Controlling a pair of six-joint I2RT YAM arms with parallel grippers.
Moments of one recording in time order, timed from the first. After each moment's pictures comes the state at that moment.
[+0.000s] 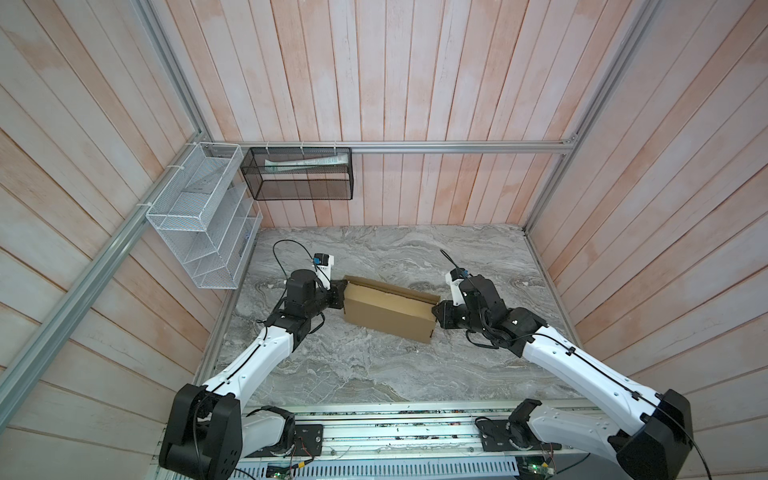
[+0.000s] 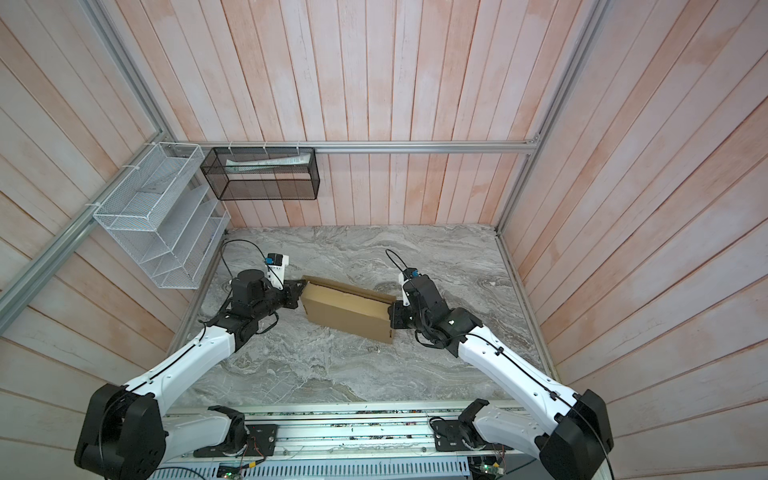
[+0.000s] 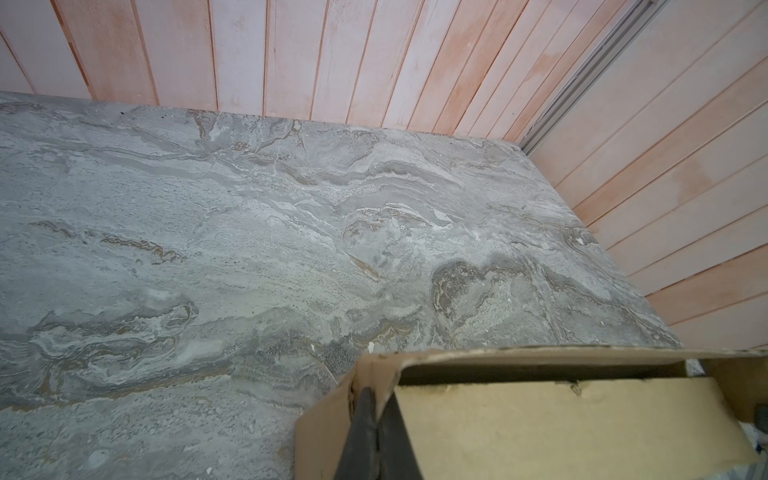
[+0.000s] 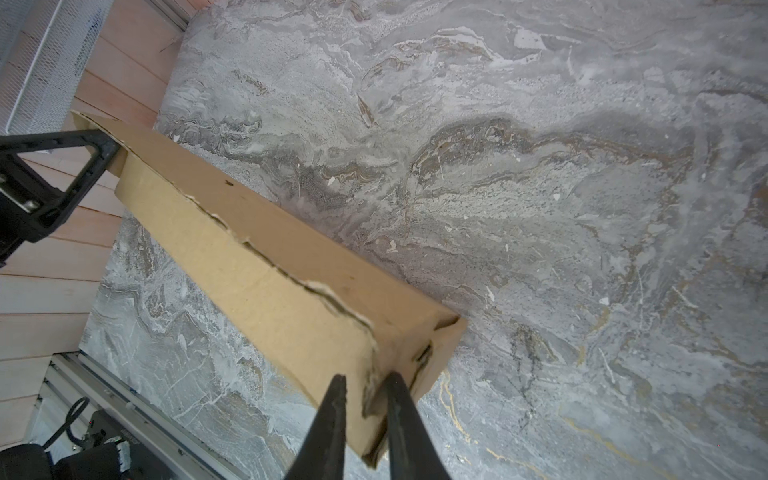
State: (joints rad) left arm -0.28 1.23 0.73 0.07 0.28 -0.25; right arm 0.68 1.13 0.91 -0.53 -0.04 0.57
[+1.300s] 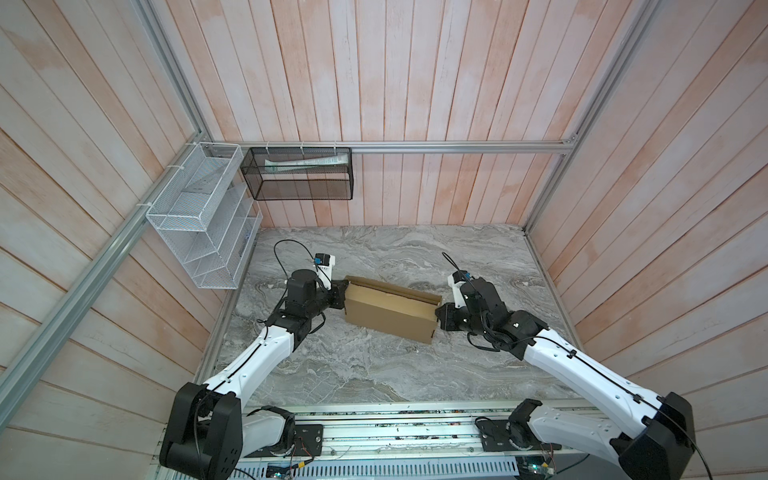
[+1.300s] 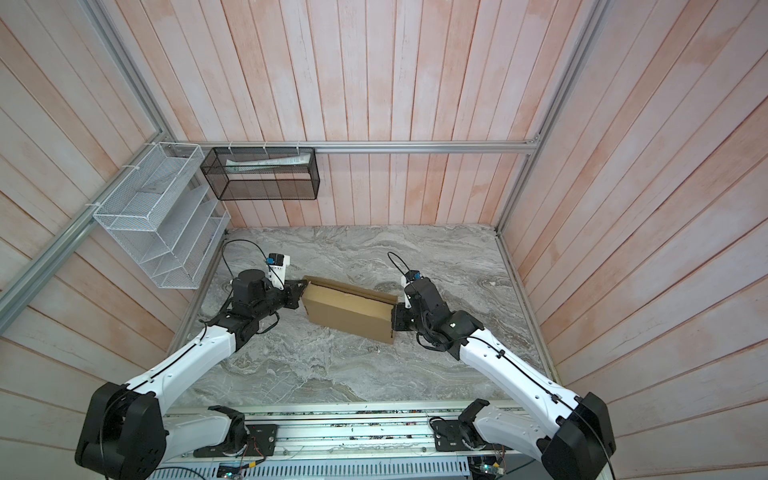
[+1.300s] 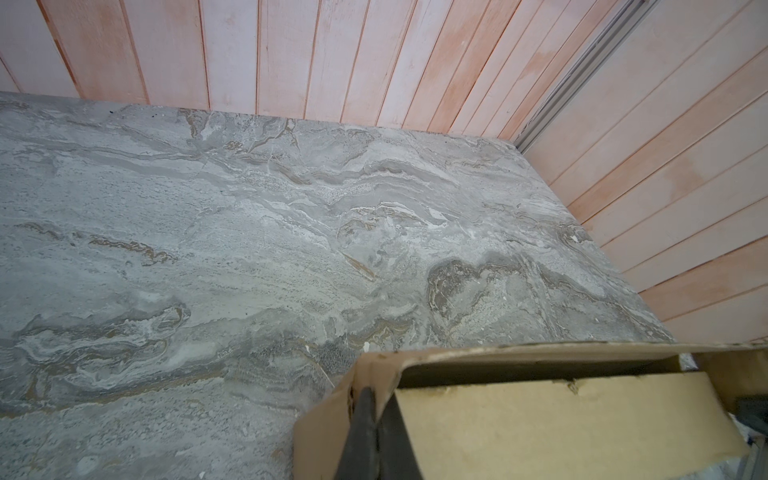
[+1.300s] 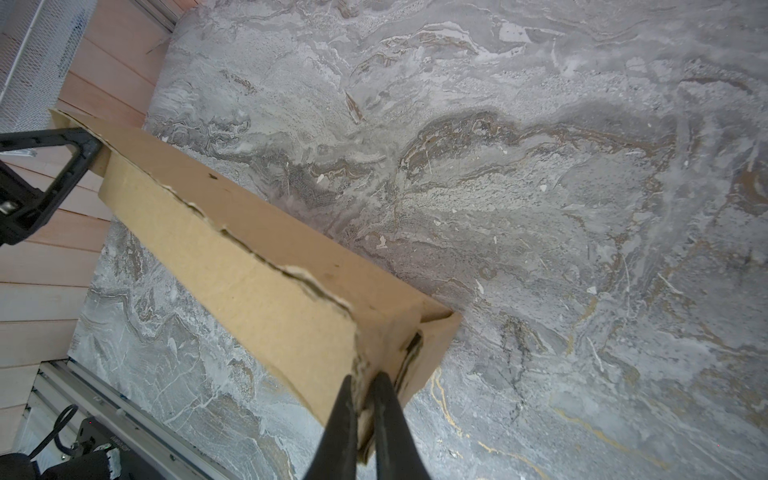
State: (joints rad) left arm -0.28 1.24 0.73 0.08 0.29 -0.25; right arm 0.68 1.10 0.88 -0.52 -0.02 0.58
